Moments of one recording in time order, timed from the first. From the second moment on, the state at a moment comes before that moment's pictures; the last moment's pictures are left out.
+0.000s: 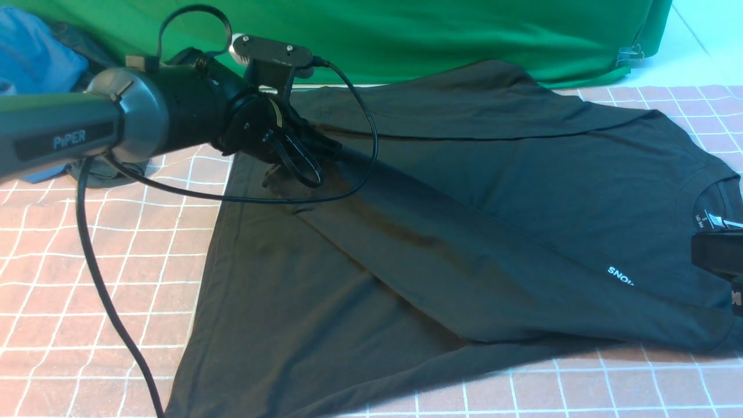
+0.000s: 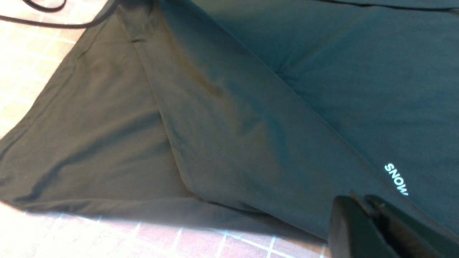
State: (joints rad) right arm 0.25 0.78 -0.69 0.29 0.64 -0.13; left arm -0.32 1.94 -1.37 0.40 0.35 -0.33
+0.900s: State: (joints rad) right arm 0.25 0.78 -0.69 0.31 0.66 -0.13; left arm -0.13 2.37 -2.10 -0.15 0.57 -0.40
